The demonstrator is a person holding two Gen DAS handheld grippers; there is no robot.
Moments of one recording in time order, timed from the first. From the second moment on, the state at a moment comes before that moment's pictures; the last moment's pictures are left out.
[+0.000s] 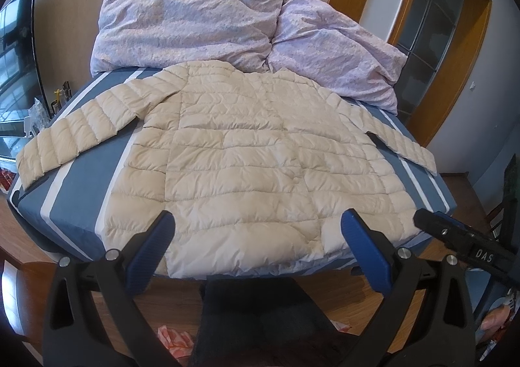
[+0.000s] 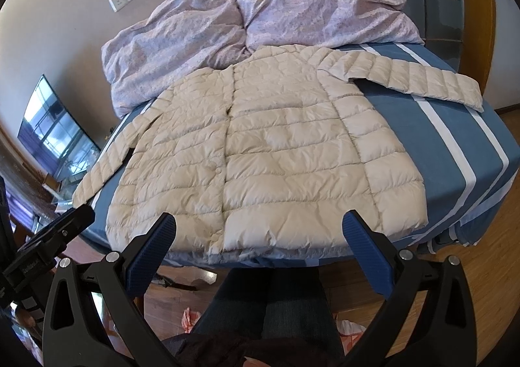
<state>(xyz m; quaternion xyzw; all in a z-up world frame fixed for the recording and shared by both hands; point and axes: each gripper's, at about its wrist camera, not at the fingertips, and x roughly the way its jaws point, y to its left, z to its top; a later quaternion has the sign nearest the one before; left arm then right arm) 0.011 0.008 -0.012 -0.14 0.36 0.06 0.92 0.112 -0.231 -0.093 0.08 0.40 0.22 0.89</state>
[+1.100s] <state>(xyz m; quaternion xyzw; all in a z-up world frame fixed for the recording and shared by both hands) 0.202 0.107 -0.104 -0.02 0.42 0.24 0.88 0.384 -0.469 -0.159 0.19 0.41 -0.16 0.88</state>
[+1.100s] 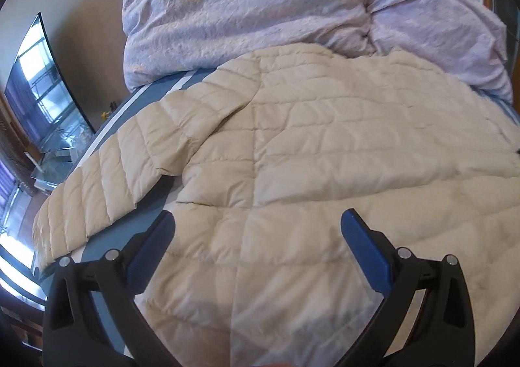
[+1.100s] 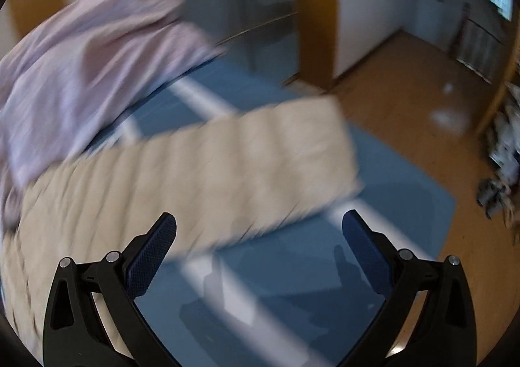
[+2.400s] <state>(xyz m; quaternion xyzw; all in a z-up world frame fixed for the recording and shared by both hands) 0.212 0.127 -0.135 -0.08 0.44 0.21 0.87 0.416 -0.492 -0.159 0.25 0.35 -0.15 0.89</state>
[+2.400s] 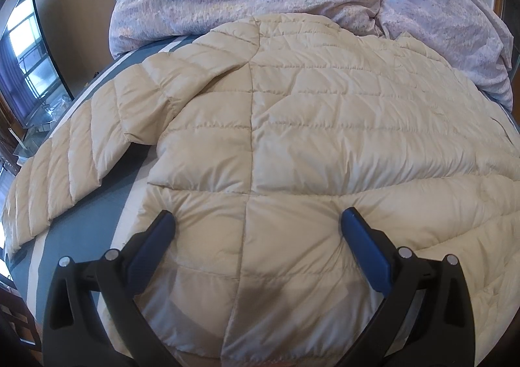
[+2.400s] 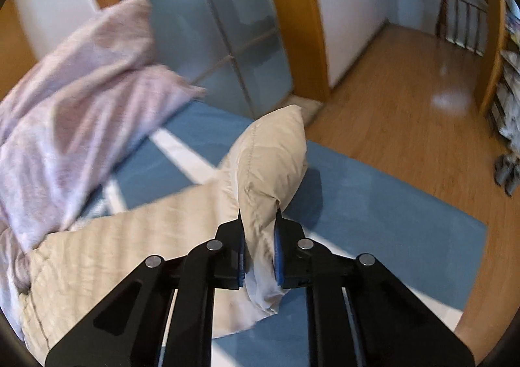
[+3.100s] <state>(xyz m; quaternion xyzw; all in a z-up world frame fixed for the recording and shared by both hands) 0.212 0.128 -0.134 -0.09 0.44 0.21 0.87 0.455 -0.101 -0.132 0.09 0.43 0.20 0.87</state>
